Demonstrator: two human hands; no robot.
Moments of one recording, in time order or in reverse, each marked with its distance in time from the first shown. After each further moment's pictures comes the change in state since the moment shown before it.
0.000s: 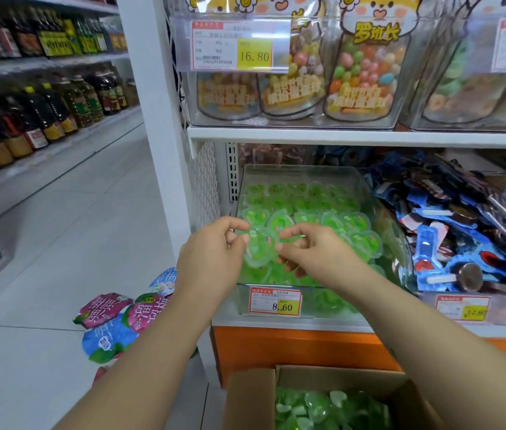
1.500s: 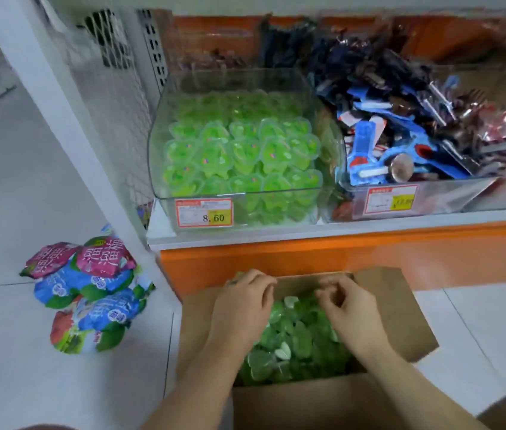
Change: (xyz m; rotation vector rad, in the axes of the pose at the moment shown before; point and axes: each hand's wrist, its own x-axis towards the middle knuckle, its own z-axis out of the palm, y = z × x) left_hand -0.144 -0.051 0.147 0.305 -0.336 0.293; right_hand -0.137 0.215 -0.010 -0.254 0.377 0.084
